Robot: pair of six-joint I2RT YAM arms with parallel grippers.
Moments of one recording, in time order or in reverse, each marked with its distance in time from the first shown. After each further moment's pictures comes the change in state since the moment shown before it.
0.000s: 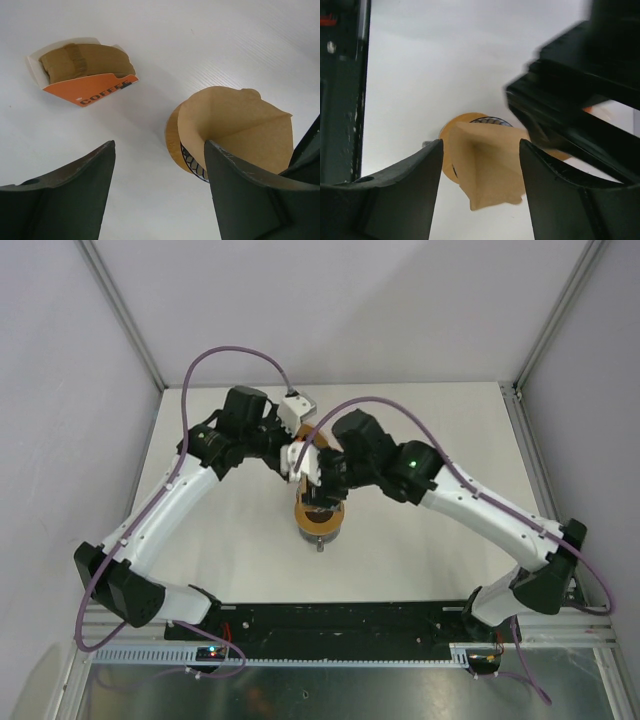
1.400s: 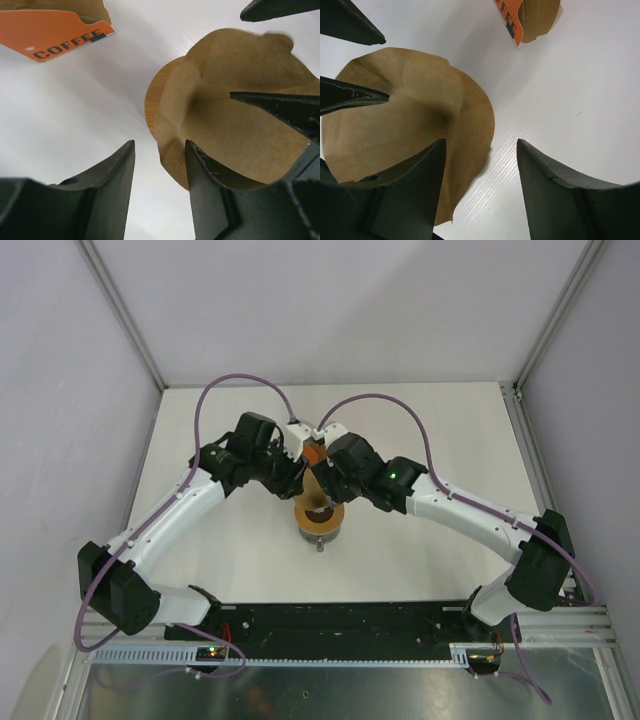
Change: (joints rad) left arm -0.036 -0.051 -0.217 0.031 -0.039 -0.084; right arm -0.040 0.005 -0.239 0.153 0.584 0.891
